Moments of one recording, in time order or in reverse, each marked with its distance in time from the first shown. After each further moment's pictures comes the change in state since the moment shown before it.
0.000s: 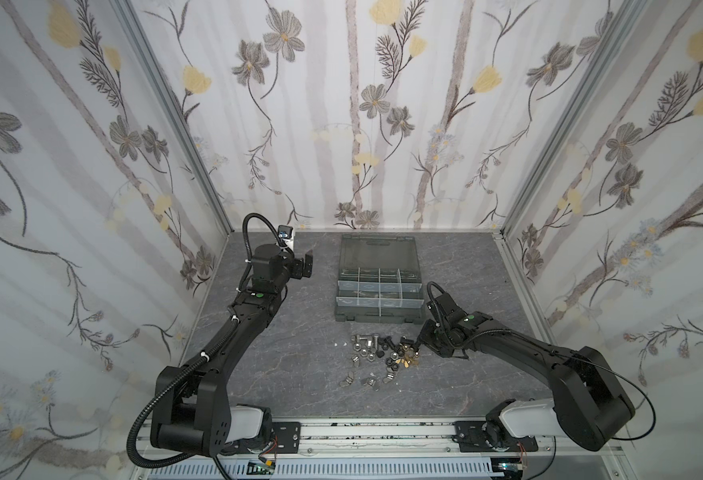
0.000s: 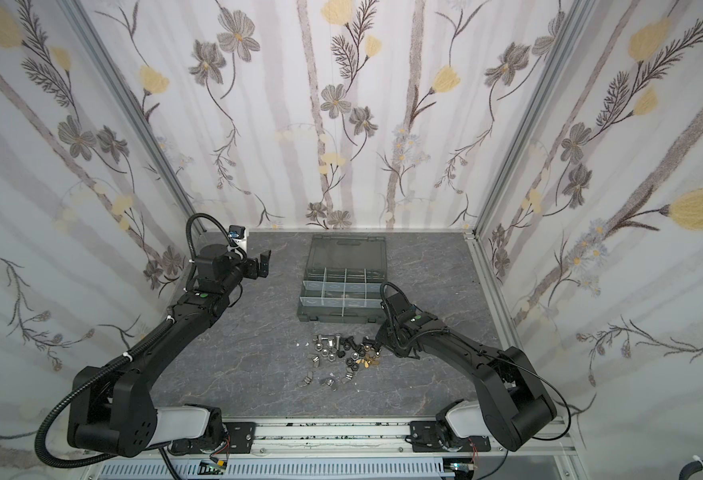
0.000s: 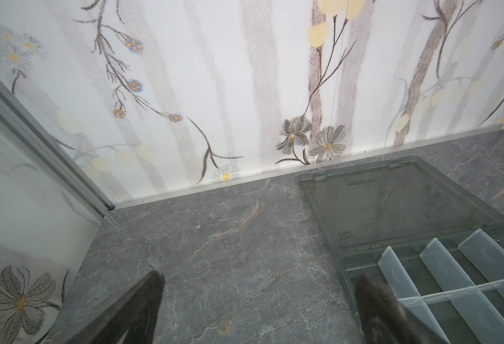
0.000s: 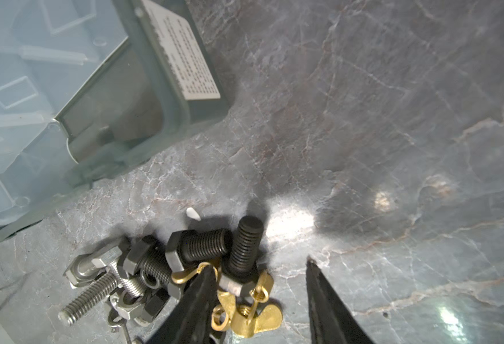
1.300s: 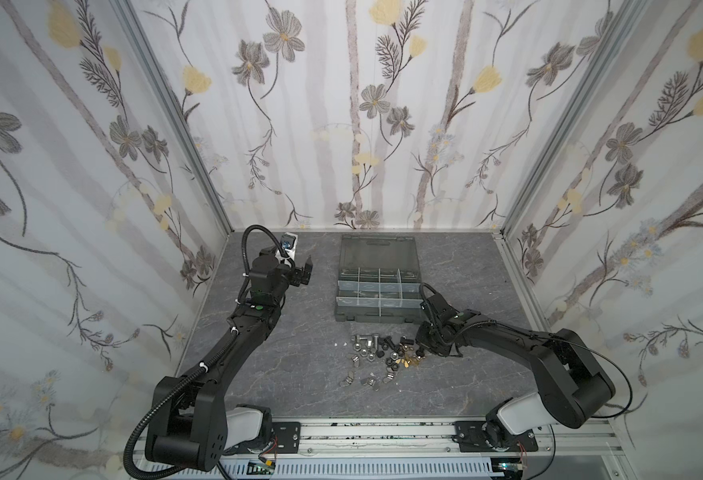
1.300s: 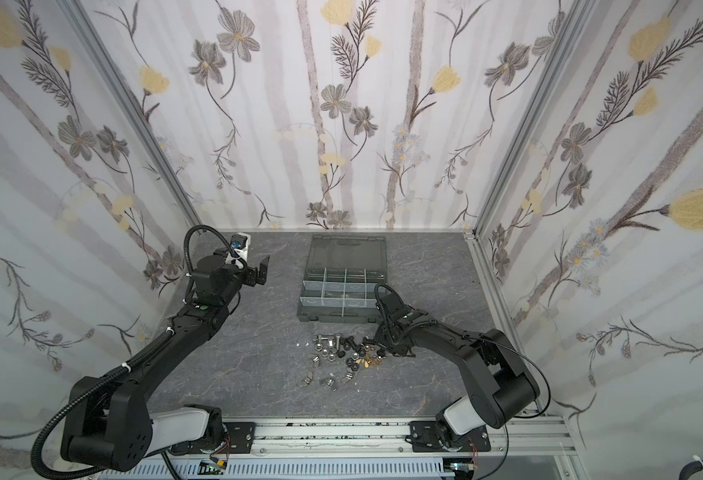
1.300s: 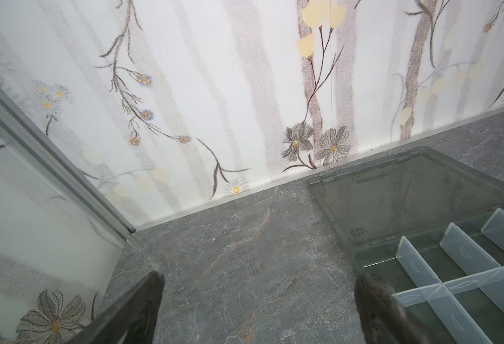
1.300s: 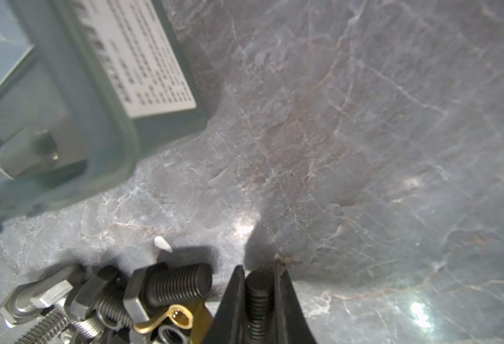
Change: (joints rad) left arm -0.004 -0.064 -0.126 0.135 -0.007 0.121; right arm 0.006 0.121 0.020 0.025 0.023 -0.055
